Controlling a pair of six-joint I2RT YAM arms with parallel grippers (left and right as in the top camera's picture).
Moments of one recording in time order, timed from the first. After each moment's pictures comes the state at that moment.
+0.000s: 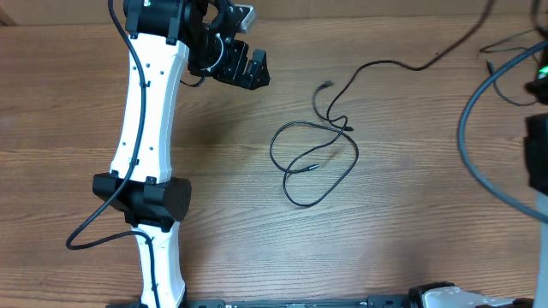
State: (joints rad) left arm -0.22 2.21 2.64 -1.69 0.43 0.12; right arm 0.16 1.43 2.14 -0.27 0.43 0.09
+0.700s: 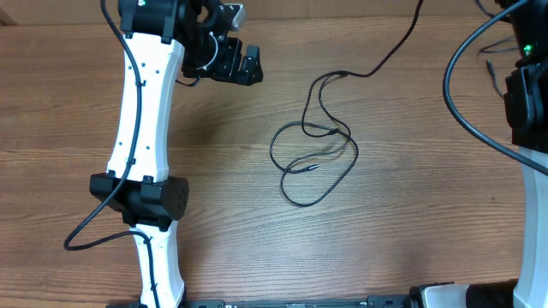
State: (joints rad) left arm -0.19 2.21 2.64 -1.69 0.39 0.03; right arm 0.11 1.54 2.14 -0.31 -0.09 0.58
